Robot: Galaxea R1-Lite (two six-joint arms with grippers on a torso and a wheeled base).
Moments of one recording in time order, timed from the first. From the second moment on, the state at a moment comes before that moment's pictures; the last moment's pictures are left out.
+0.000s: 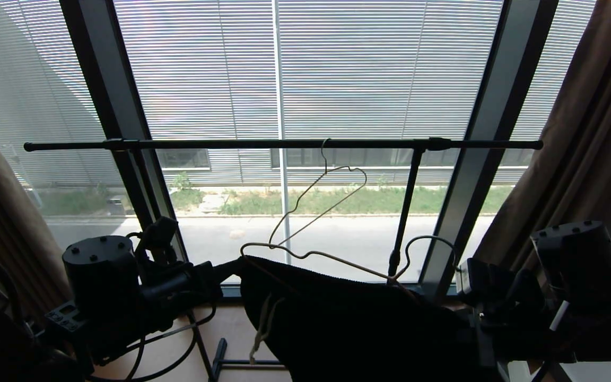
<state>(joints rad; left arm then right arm) -0.35 1.86 -0.33 -1.30 -0.33 -0.59 0.43 1.53 -0.56 -0.20 0.49 -0.53</state>
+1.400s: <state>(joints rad) -0.32 1.83 -0.34 -1.30 -0.33 -0.51 0.48 1.69 -0.55 -0.21 0.06 -0.56</state>
